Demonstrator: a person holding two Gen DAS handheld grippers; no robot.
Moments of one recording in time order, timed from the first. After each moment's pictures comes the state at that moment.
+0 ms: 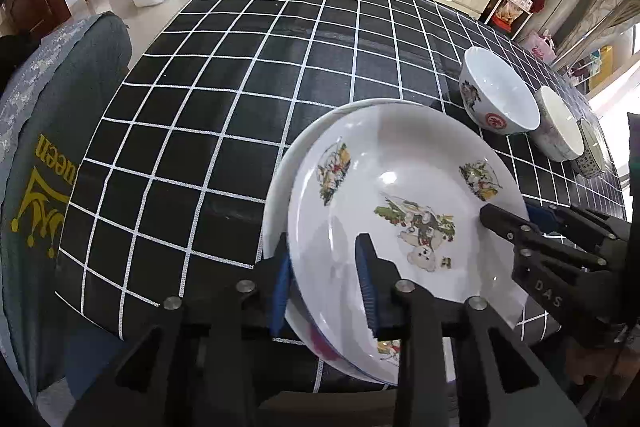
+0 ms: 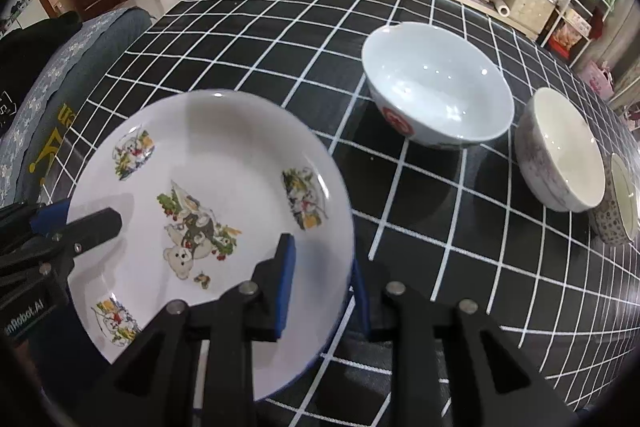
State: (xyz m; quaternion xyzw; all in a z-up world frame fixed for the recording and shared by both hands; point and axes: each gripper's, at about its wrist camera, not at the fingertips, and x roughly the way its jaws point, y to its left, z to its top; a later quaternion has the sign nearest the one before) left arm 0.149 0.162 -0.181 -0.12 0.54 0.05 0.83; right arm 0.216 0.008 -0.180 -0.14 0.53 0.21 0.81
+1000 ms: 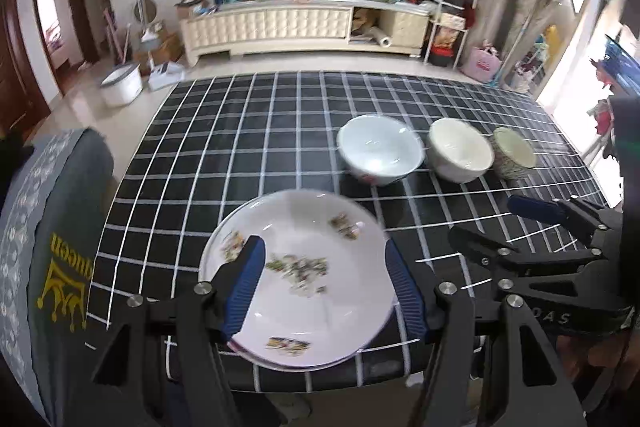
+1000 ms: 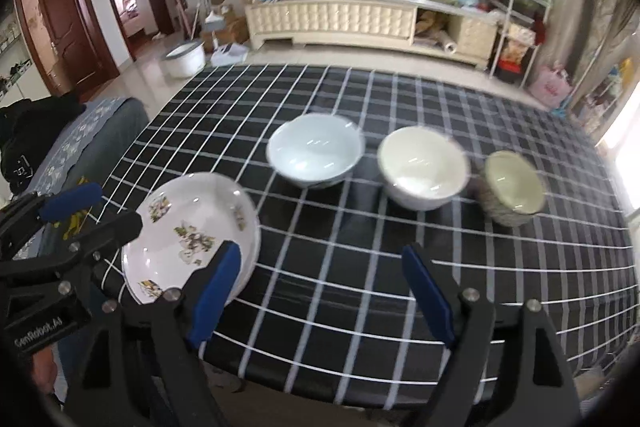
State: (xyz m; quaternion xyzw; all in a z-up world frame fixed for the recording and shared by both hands) left arm 0.125 0.069 -0.078 -0.03 0.42 -0.01 0.91; right arm 0.165 -0.100 -0.068 -0.06 0.43 0.17 0.89
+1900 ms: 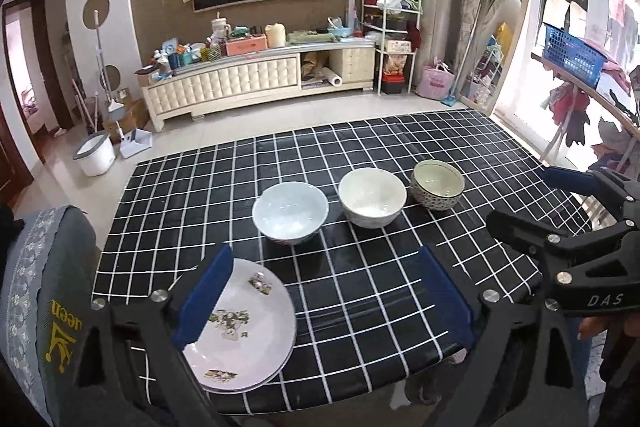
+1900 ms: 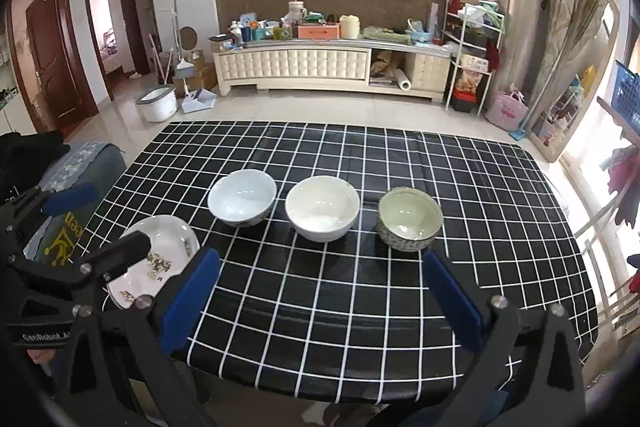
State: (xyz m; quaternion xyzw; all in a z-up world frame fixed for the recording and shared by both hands) left arm 0.116 -0.026 -0.015 0.03 0.36 -0.07 0.93; right arm 0.155 -0.193 -0.007 -0.05 0.37 0.13 0.92
